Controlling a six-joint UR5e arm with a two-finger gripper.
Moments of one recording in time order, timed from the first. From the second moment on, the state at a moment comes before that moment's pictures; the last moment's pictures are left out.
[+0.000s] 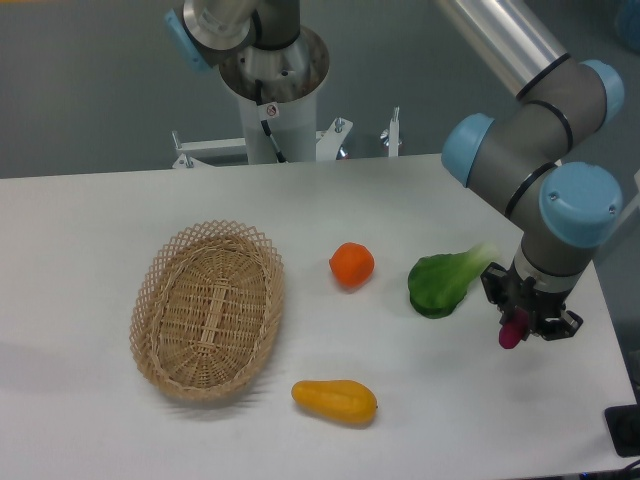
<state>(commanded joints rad) 2.66 -2.17 -1.23 -1.21 1.58 1.42</state>
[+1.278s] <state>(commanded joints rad) 2.64 -1.84 -1.75 -1.17 1.57 1.68</state>
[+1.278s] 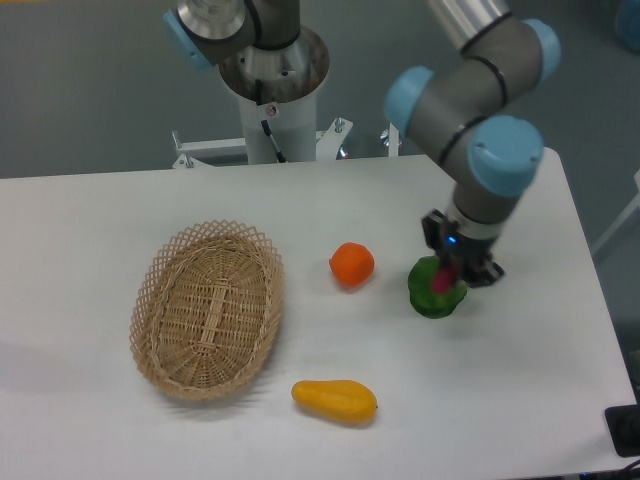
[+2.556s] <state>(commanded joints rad) 2.64 -1.78 -1.96 -1.16 1.64 1.80</state>
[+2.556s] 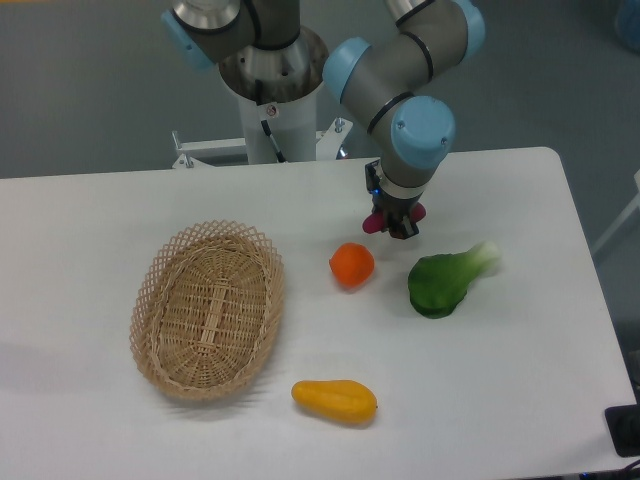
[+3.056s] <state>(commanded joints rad) 2.64 -1.78 -1.99 -1.04 1.64 1.78</state>
